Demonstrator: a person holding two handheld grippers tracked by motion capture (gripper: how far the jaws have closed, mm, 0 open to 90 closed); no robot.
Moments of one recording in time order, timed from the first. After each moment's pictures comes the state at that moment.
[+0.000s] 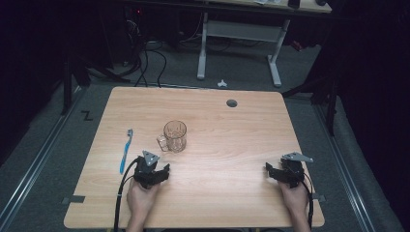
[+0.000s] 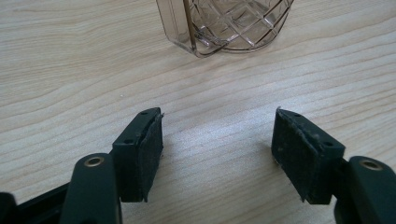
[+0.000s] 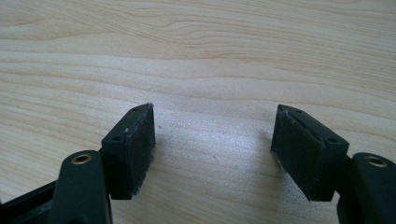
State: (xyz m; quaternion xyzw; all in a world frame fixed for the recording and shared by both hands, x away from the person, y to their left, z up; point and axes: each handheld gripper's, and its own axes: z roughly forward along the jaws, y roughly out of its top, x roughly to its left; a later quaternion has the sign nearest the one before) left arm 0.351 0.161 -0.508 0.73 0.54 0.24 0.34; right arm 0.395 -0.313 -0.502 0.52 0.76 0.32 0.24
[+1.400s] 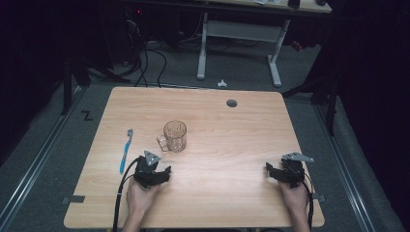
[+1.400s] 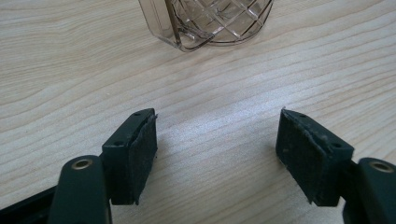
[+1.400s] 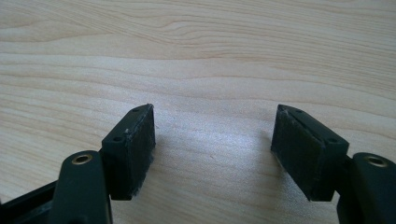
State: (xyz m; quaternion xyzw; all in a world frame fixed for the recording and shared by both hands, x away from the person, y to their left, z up) left arm 0.351 0.161 -0.505 0.75 0.52 0.22 0.33; right arm 0.395 -0.314 -0.502 0.53 0.75 0.32 0.24
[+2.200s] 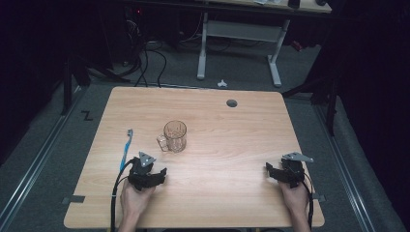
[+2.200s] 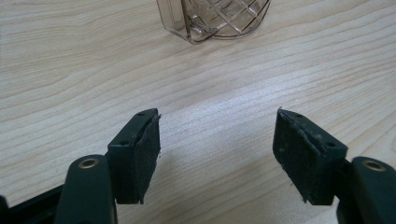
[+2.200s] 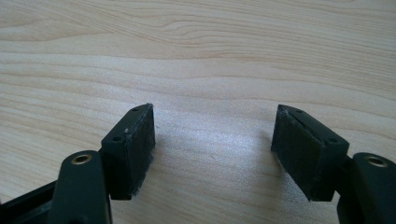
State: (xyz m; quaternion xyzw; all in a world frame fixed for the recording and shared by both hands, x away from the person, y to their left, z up) left arm 0.337 0.173 -0.491 0.75 0.53 0.21 0.33; right arm 0.395 -0.314 -0.502 0.52 0.75 0.32 0.24
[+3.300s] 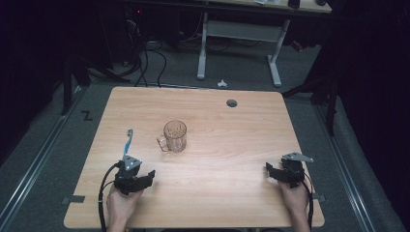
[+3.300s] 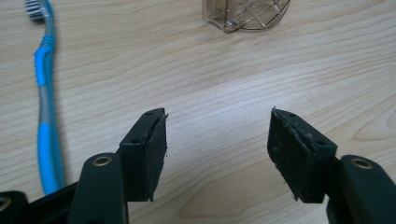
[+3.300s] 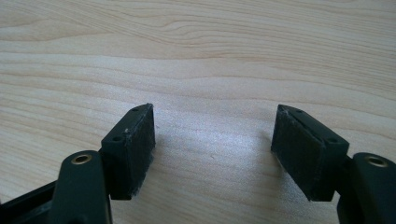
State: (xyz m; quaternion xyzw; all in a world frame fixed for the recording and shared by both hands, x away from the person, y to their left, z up) left arm 0.316 0.206 -0.478 0.74 0.55 0.21 0.33; right arm 0.395 -0.314 -0.502 0.52 0.75 0.32 0.24
